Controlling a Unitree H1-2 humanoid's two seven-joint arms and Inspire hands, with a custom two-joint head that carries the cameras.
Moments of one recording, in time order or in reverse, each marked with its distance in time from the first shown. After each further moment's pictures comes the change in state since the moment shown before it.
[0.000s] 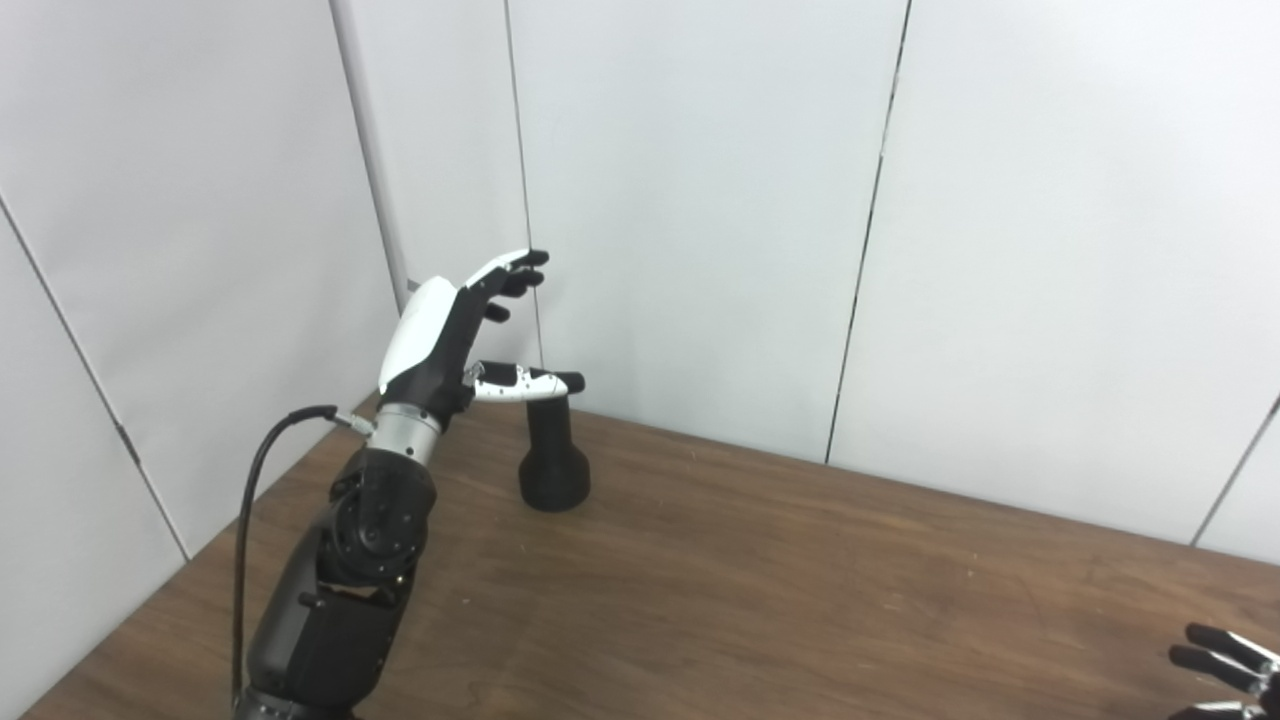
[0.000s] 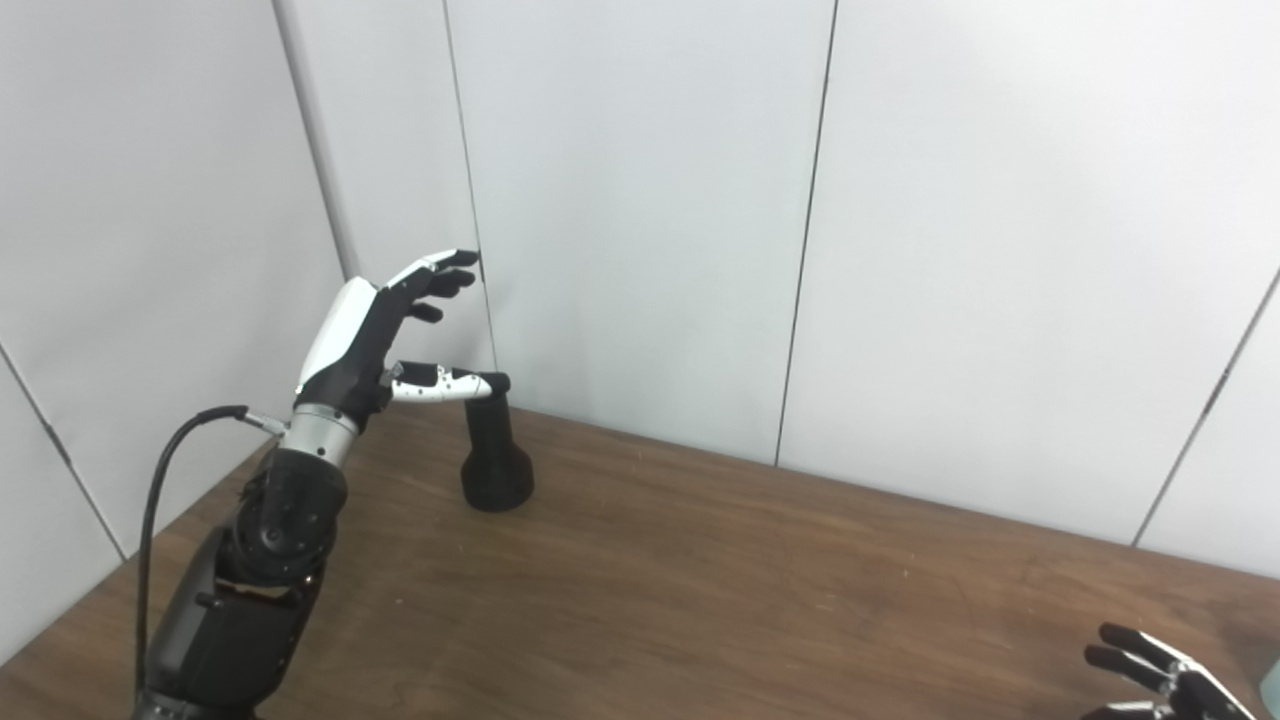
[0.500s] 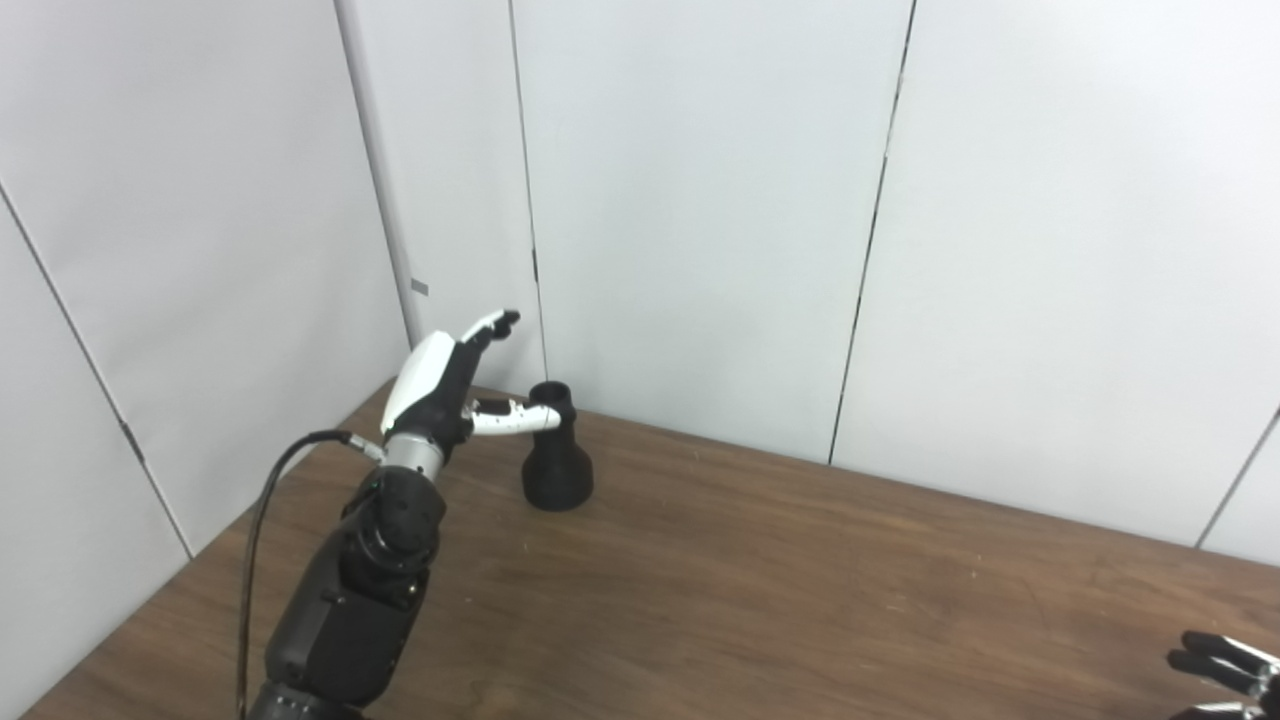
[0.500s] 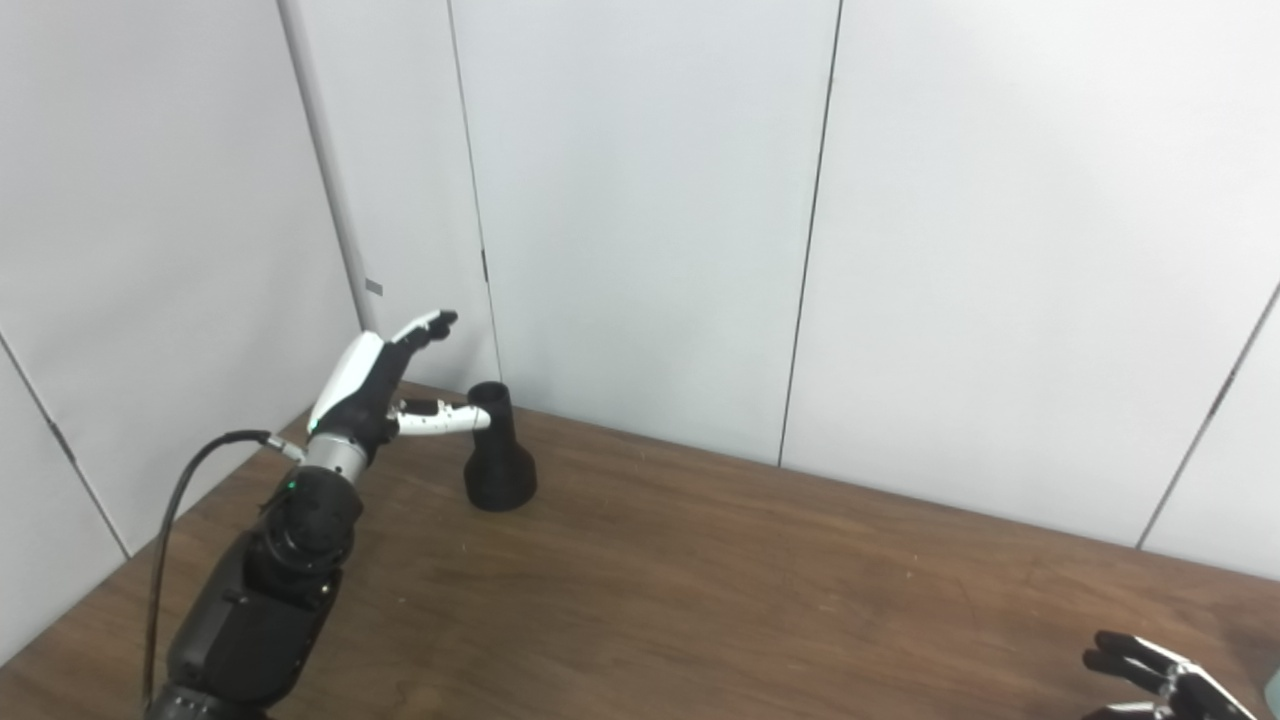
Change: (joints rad) left arm -0.009 0.000 -0.053 0.136 0.001 0.197 -0.013; right arm 0.000 0.000 0.001 0.000 0.002 0.000 0.001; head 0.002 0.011
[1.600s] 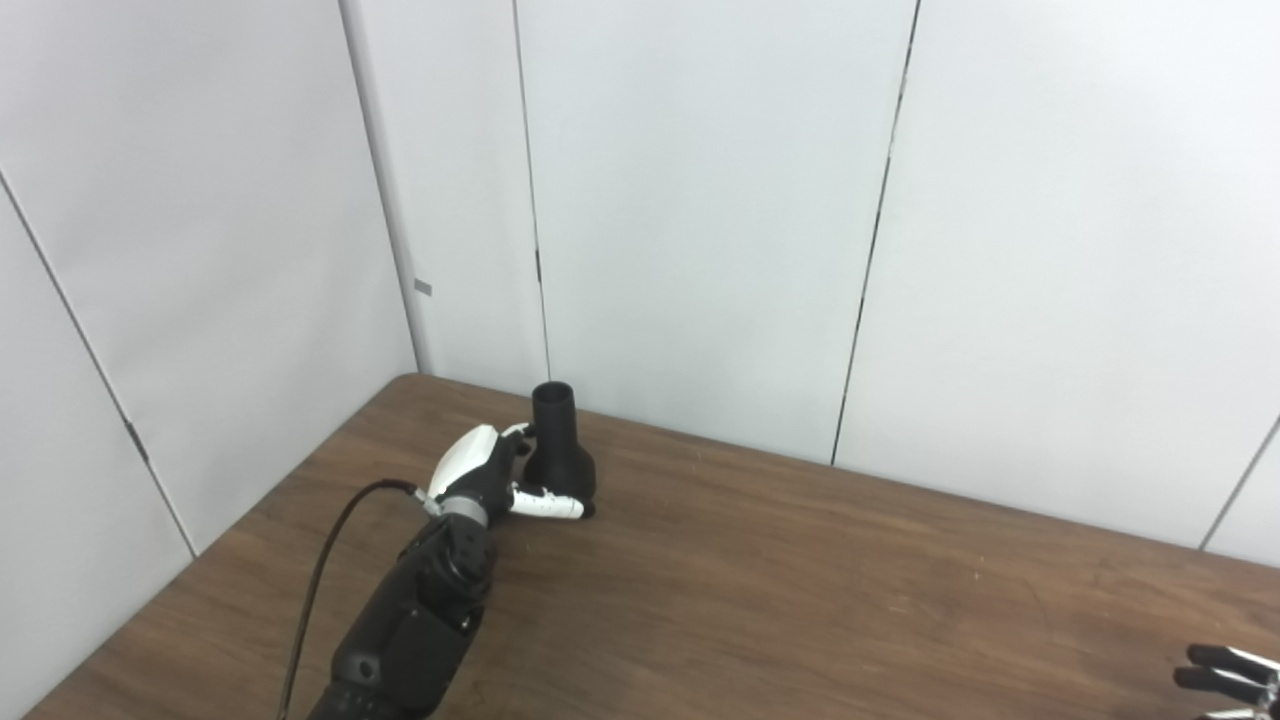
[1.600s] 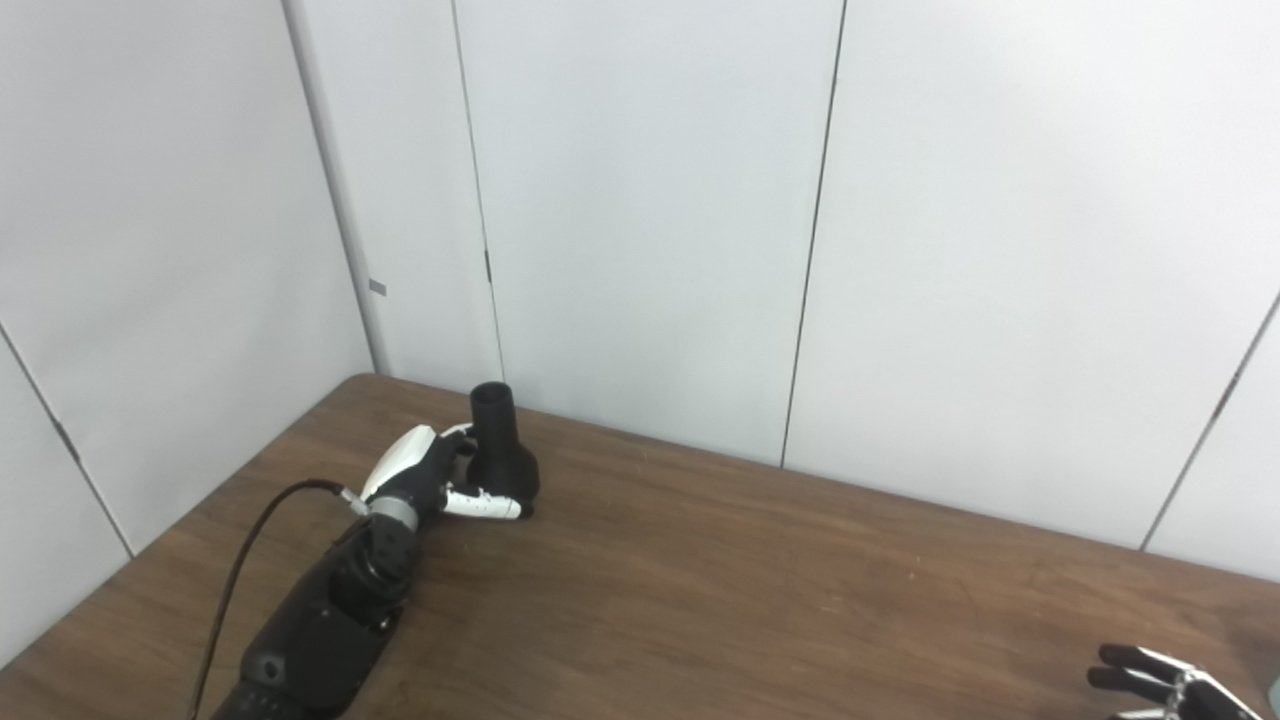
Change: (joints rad) left arm -0.052 -0.042 -0.124 0.279 0.068 0.093 0.015; right arm 0.005 -0.018 0.008 -0.010 -0.004 0.001 0.002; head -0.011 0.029
